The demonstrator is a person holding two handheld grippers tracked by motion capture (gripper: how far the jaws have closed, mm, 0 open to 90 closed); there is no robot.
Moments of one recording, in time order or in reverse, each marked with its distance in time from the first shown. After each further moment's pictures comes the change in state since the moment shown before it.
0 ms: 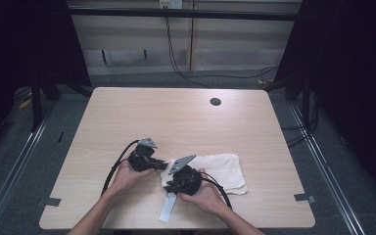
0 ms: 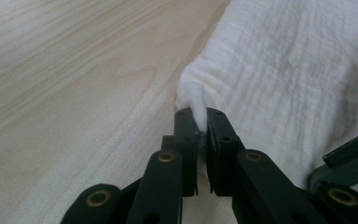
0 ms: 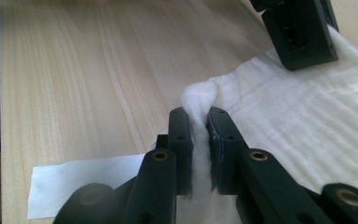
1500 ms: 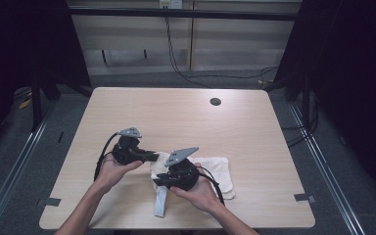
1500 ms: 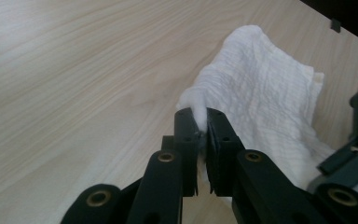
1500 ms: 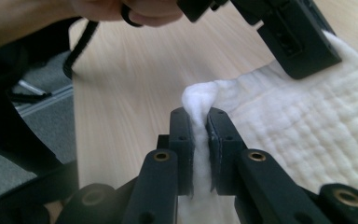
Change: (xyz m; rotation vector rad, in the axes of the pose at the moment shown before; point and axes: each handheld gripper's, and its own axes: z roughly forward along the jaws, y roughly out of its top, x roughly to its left) left arm -0.006 0.018 -0.068 -0.084 0.004 -0.017; right arm 0.017 0.037 -0.032 -0.186 0.065 0.023
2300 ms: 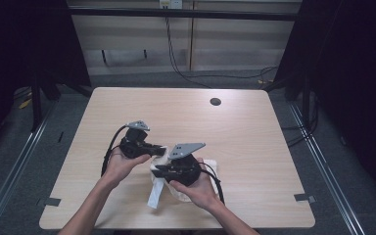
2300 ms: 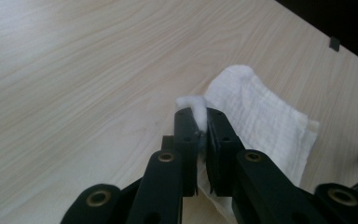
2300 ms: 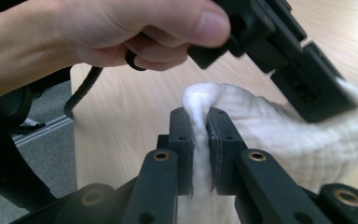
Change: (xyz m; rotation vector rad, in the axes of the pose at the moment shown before) left arm -0.015 0.029 0.014 -0.011 0.007 -0.017; right arm 0.000 0.010 -0.016 -0.127 -0.041 0.022
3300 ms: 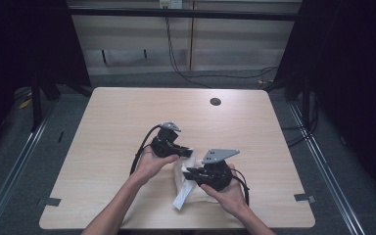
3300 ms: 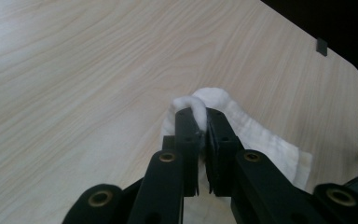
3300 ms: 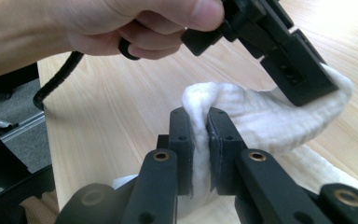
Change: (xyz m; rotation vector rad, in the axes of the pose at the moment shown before) left arm -0.028 0.027 0.072 0.036 -0.079 0.025; right arm -0.024 -0.047 -0.059 0.017 -0.111 0.053
